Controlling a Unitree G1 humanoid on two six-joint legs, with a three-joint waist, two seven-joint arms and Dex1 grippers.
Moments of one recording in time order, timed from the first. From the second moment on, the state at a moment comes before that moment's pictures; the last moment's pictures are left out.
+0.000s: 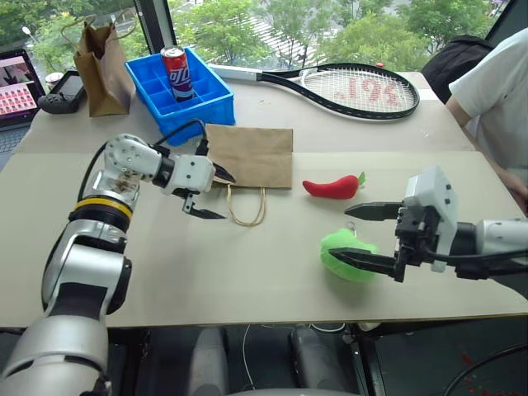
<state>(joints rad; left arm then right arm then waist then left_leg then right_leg) -1.10 0.56 -0.27 1.01 0.01 -0.58 -1.51 -0.19 -1.02 -0.28 -0.73 0.97 0.93 0.69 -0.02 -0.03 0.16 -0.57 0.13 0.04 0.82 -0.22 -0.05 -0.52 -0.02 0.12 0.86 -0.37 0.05</state>
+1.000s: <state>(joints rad) -1.18 0.52 -0.20 0.86 -0.14 -0.19 -1.61 -0.03 -1.03 -0.38 -0.72 0.77 0.88 0.65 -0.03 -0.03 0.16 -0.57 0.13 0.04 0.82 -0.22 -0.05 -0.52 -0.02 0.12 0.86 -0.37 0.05</state>
